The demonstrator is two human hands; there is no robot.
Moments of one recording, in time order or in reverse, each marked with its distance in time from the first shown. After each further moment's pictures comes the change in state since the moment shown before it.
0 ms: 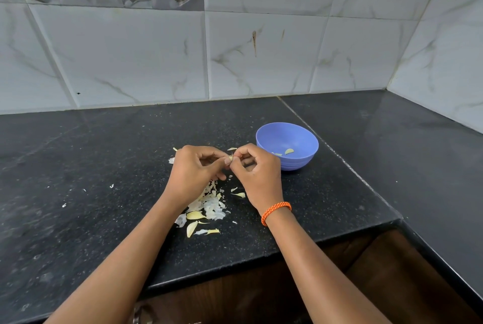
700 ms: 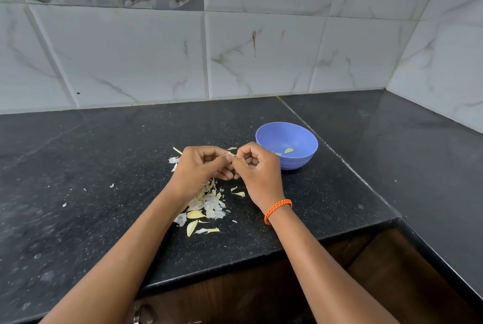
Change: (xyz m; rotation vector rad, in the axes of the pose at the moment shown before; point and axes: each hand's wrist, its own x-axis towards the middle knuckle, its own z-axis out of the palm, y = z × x) left_hand 0.001 0.002 0.003 -0.281 -0.112 -0.112; right_hand 0.000 -0.003 -0.003 0.163 -0.023 0.119
